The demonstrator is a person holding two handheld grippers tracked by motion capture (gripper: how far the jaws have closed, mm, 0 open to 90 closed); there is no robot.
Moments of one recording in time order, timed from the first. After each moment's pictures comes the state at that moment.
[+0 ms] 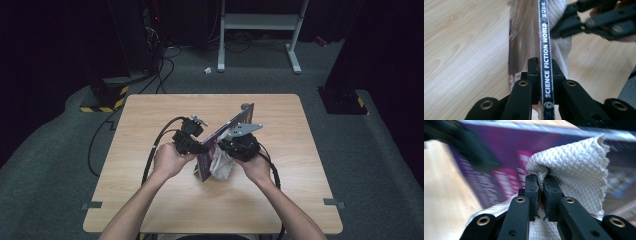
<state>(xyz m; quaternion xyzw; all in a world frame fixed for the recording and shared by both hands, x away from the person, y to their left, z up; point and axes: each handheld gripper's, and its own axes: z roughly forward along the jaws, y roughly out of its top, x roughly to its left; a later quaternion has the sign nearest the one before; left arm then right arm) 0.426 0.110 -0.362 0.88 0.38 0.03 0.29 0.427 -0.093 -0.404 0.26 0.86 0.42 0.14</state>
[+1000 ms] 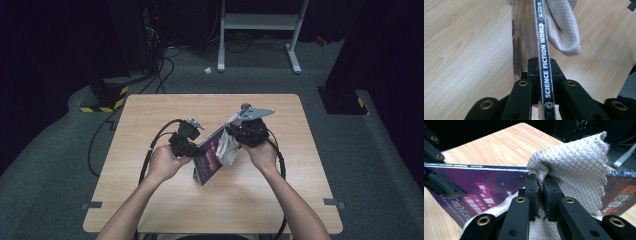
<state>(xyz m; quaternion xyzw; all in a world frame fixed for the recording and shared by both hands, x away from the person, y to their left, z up) 0.418 0.118 -0.364 0.88 0.36 0.04 0.29 0.450 -0.112 -0.373 0.30 0.83 0.44 0.16</state>
